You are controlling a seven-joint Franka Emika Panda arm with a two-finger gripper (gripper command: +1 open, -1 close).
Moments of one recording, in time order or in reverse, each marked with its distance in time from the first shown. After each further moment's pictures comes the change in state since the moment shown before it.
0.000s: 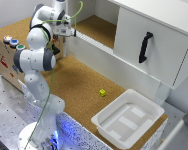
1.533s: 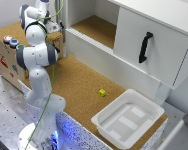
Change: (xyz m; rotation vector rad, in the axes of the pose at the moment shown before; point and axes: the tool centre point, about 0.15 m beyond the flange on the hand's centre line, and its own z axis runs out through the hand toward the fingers) arm 0.039 -0.078 0.036 0.126 0.030 -0.467
